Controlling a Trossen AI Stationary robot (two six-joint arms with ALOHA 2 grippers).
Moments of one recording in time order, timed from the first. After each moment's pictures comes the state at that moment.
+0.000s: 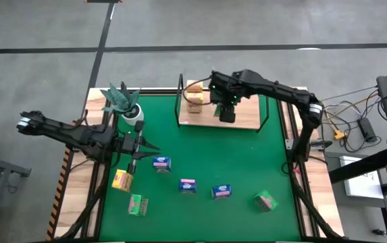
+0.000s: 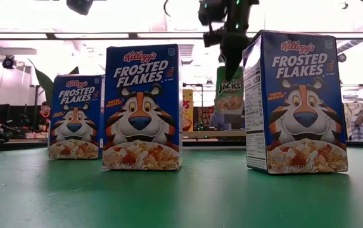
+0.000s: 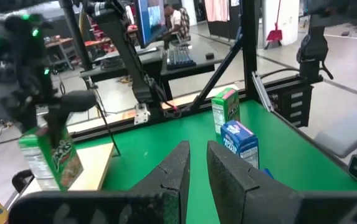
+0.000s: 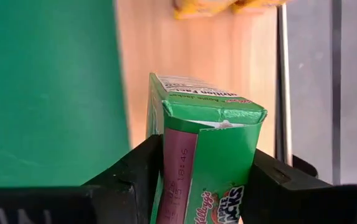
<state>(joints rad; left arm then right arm) -0.25 0.73 0.59 0.05 -0.12 0.18 -0.42 1.81 1.81 -1.28 0.12 -0.31</state>
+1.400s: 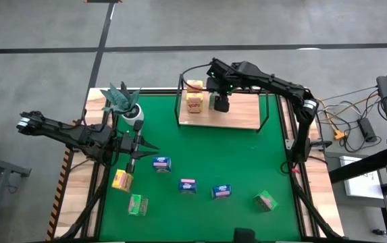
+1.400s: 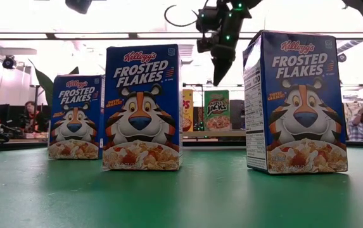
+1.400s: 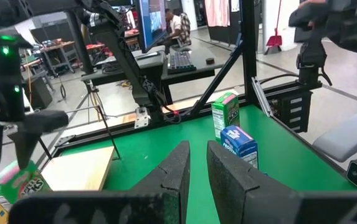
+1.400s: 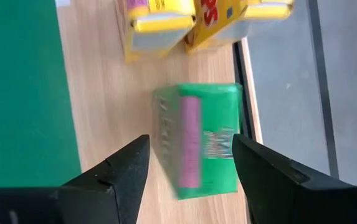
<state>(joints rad) -0.25 0.72 0.59 0.05 -0.12 0.17 -0.51 1.87 1.87 -1.14 0.08 -0.39</state>
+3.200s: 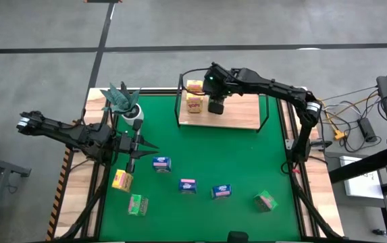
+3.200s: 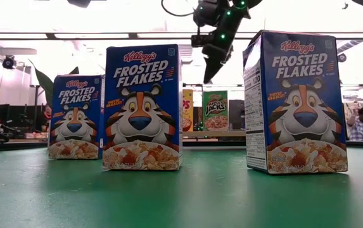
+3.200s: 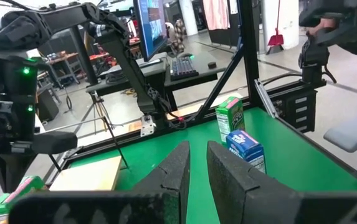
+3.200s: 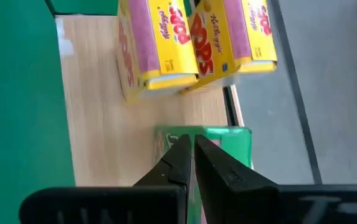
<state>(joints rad) -0.25 0.72 0.60 0.06 -0.12 0.24 -0.46 1.83 1.77 -0.93 0.13 -0.35</state>
